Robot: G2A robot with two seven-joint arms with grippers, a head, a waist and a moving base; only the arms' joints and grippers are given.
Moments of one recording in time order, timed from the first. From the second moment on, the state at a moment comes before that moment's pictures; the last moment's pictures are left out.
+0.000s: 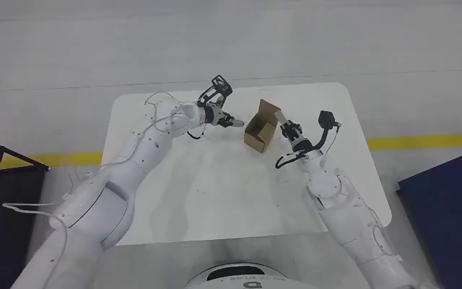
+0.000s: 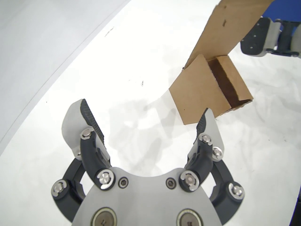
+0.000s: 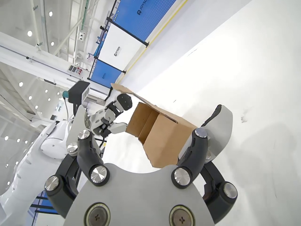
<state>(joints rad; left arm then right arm) 0.53 -1.41 -0.58 -0.62 0.79 -0.68 -0.30 -1.39 -1.19 1.19 -1.52 -0.19 -0.07 -0.03</state>
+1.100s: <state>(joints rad) 0.52 -1.48 -0.62 -0.40 0.62 -0.85 -0.34 -1.21 -1.25 1.21 -1.27 0.16 -0.22 0.06</state>
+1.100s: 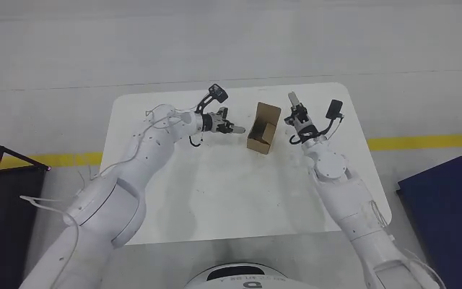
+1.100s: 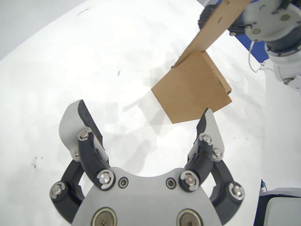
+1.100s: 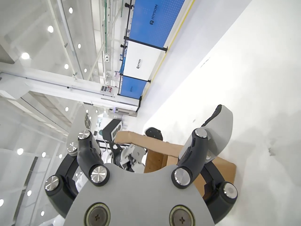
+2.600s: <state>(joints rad) 0.65 -1.35 -0.71 -0.69 0.54 -1.01 -0.56 -1.39 -1.16 1.42 -1.53 0.09 -0.10 0.80</state>
